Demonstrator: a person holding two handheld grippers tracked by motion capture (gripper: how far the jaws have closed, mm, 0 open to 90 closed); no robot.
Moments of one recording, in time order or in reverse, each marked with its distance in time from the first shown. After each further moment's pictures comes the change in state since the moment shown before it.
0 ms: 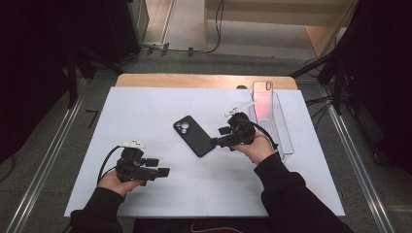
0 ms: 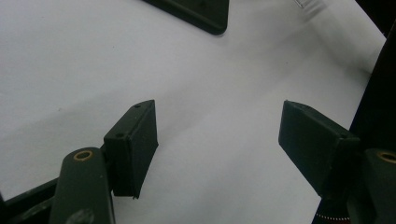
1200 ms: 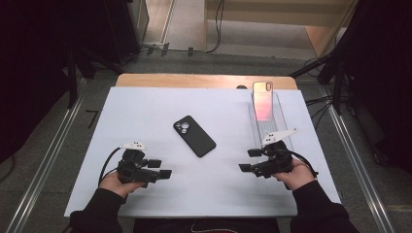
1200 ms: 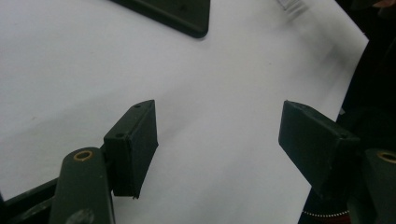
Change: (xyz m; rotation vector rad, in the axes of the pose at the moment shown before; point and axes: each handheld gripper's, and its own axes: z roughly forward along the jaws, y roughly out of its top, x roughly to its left) left arm -0.007 -0.001 0.000 -0.025 -0.048 0.032; right arm 0.003 -0.097 -0.062 -0.034 -0.021 -0.048
